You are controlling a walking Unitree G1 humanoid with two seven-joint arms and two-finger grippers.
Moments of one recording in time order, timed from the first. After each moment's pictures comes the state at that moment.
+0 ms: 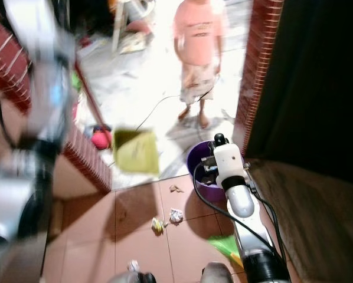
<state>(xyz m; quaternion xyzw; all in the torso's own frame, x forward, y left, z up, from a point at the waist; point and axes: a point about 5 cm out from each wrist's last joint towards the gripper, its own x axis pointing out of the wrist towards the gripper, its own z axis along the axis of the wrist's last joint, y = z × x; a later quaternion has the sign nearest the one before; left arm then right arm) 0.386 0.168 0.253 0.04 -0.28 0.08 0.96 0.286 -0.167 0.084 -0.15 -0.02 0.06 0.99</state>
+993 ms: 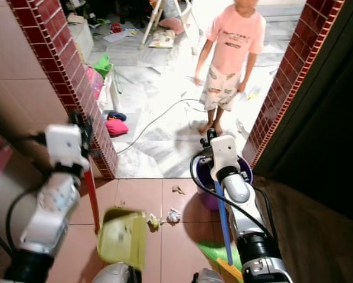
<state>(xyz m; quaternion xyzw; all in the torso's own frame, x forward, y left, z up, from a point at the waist) 0.279 0.149 0.127 0.09 -0.12 0.00 0.99 0.308 -0.158 0.081 -0.09 0.01 0.11 0.99</state>
